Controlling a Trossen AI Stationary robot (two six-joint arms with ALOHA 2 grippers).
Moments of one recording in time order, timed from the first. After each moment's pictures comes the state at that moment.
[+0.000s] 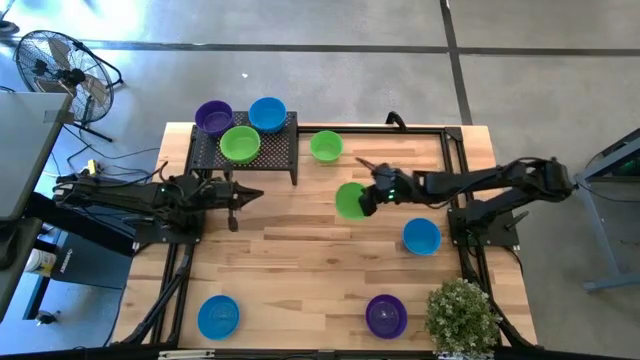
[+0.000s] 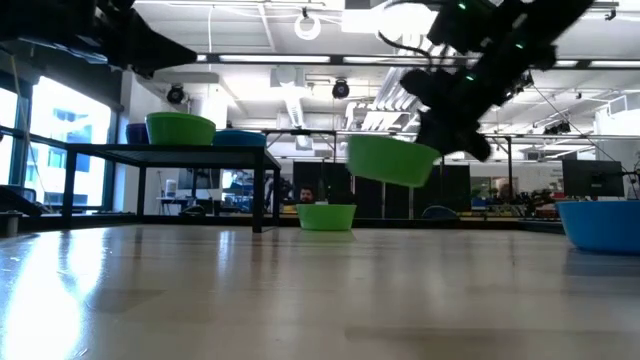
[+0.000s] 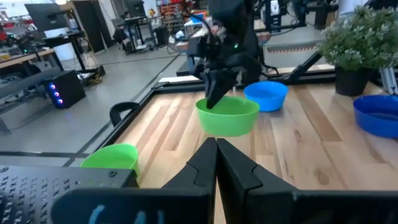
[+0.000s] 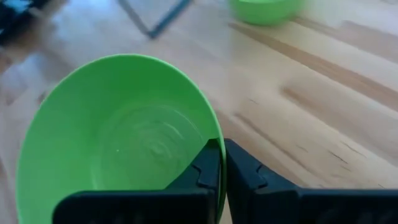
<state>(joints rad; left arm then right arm) -0.08 0.47 0.32 0.08 -0.28 0.13 -0.13 1.34 0.68 -0.11 0.24 0.69</state>
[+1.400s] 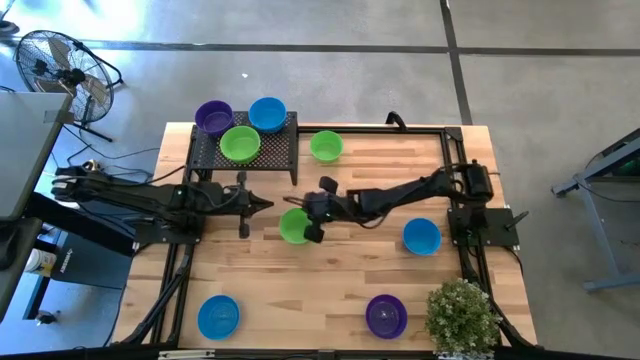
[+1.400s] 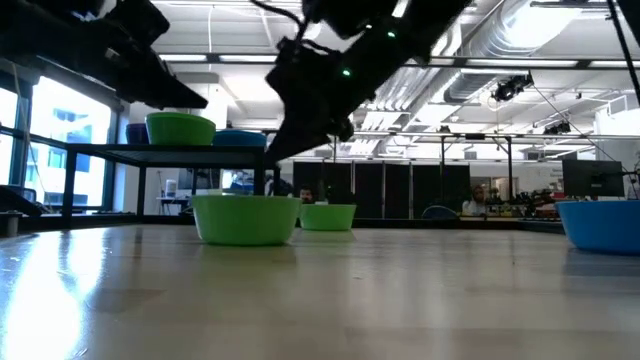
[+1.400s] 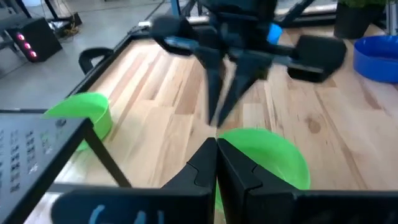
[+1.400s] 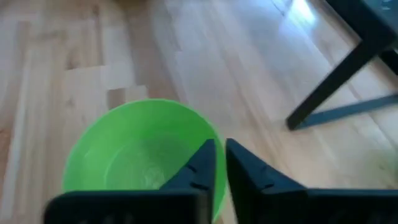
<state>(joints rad) -0.08 0.72 0.32 0.10 -0.25 0.05 0.03 1.95 1.28 0.00 0.30 0.15</state>
